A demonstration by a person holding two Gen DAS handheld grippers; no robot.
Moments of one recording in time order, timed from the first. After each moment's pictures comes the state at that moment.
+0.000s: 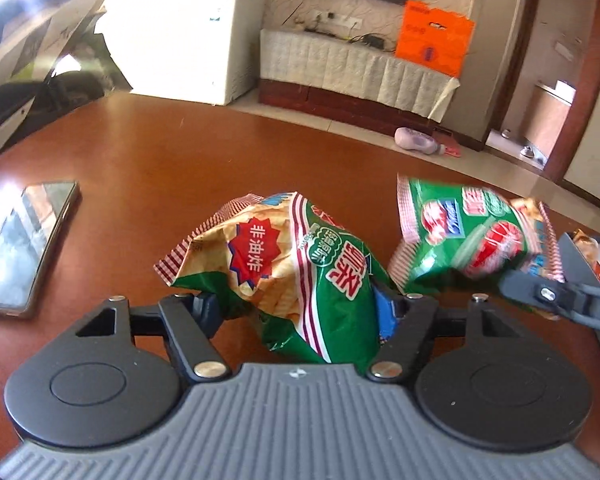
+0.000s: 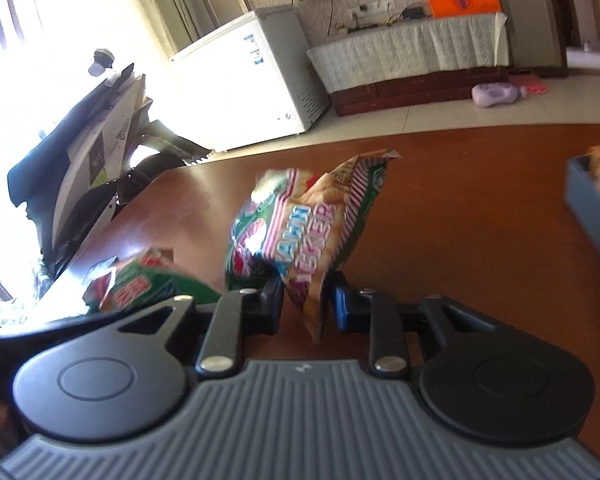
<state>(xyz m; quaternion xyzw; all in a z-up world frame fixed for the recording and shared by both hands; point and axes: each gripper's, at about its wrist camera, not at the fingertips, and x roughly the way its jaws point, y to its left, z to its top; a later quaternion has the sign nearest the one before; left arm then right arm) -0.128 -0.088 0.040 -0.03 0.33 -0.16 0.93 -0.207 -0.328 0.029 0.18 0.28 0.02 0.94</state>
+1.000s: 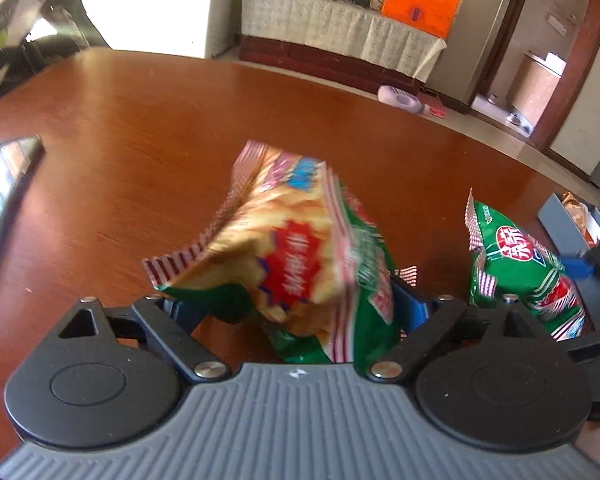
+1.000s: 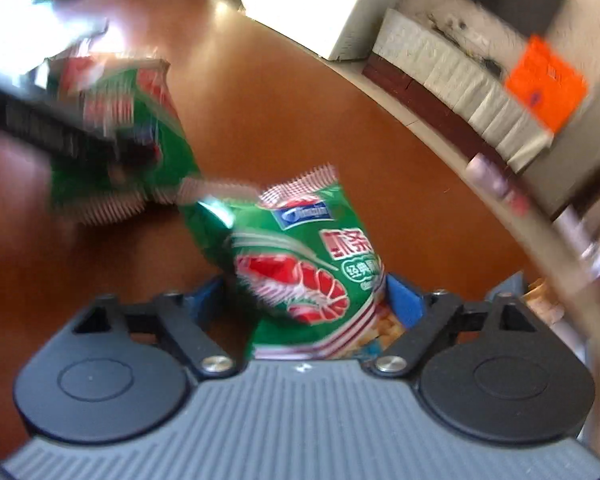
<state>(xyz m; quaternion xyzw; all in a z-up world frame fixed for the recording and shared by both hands) -0.122 -0.103 0.012 -0.03 0.39 -0.19 0.90 -0.165 -0.297 0.008 -0.16 0.39 0.04 0.91</state>
